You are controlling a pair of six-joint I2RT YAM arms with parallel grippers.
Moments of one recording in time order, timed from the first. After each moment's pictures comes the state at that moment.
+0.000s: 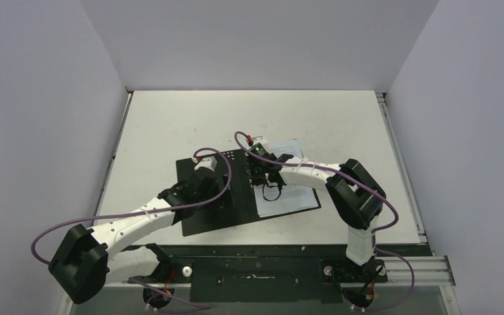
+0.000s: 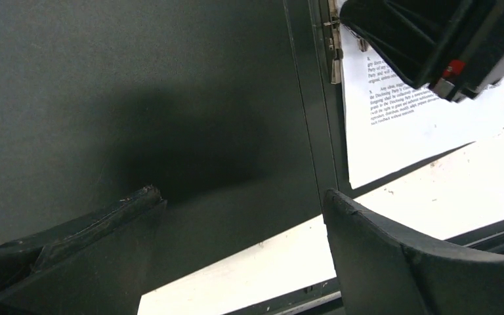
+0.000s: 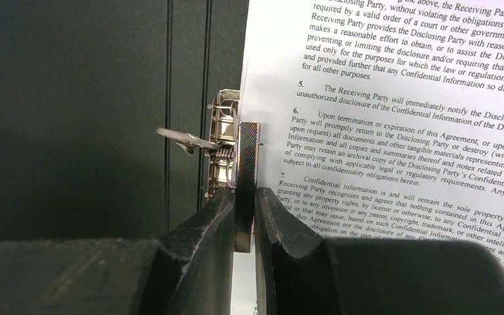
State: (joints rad) left arm -0.72 1.12 0.61 -0.33 -0.13 -0.76; right arm 0.80 1.88 1.20 -0.28 0.17 0.48
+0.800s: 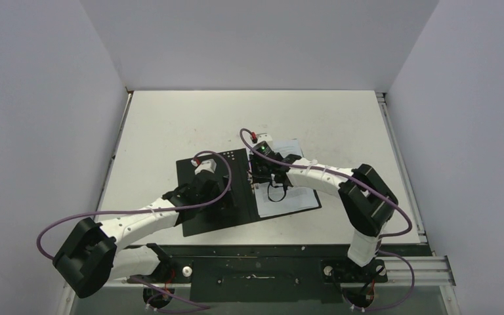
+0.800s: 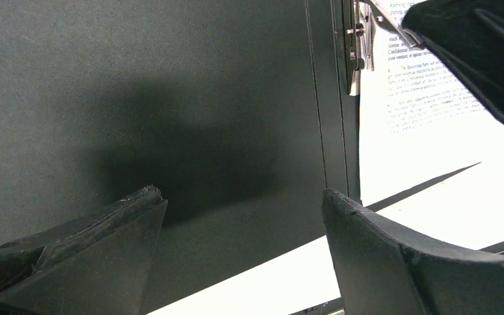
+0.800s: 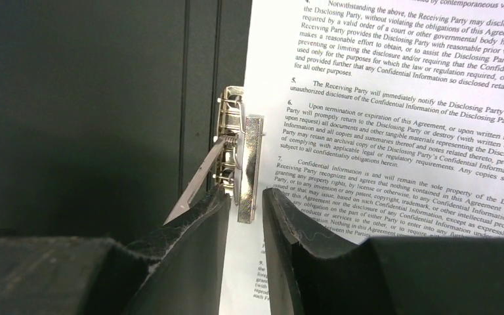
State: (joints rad) left arm -0.72 1.19 0.54 -0.21 -0.15 -0.82; right arm 0.80 1.79 1.14 -0.27 0.17 0.48
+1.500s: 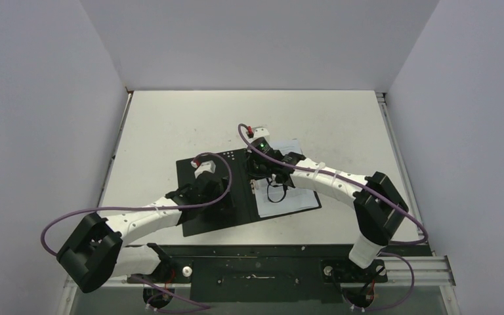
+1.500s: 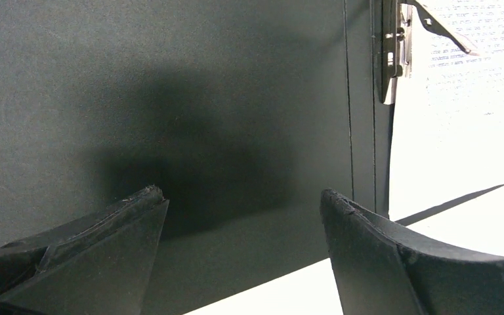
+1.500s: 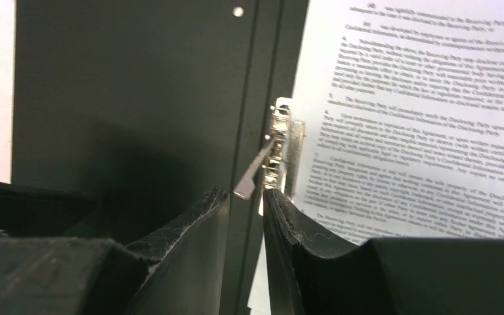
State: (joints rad) left arm -0.72 1.23 0.53 -0.20 -0.19 -0.82; right arm 0.85 1.67 1.18 -0.32 0.19 0.48
